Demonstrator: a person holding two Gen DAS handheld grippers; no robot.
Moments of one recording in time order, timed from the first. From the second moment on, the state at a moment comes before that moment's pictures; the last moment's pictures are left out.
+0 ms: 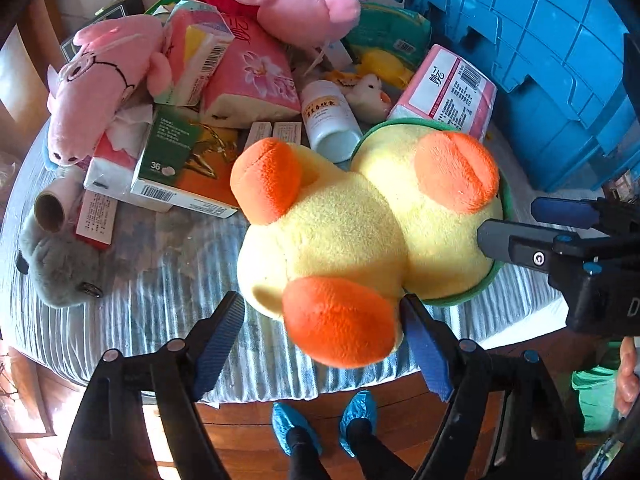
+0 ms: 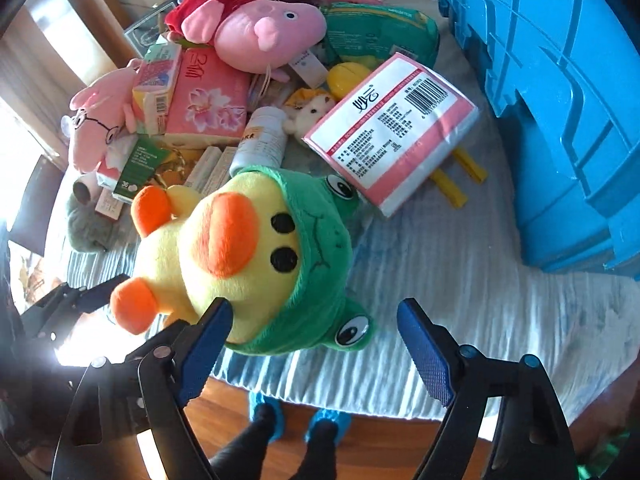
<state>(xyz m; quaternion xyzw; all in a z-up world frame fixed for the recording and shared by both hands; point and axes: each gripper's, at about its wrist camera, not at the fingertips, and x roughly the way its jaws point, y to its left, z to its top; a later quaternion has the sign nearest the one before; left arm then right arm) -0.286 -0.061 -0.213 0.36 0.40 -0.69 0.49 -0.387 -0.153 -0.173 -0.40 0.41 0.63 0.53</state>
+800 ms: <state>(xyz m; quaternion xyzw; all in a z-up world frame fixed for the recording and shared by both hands) -0.270 -0.072 -0.204 0.32 0.36 -0.72 0.50 -0.430 -0.147 -0.181 -0.40 0.39 0.67 0.49</state>
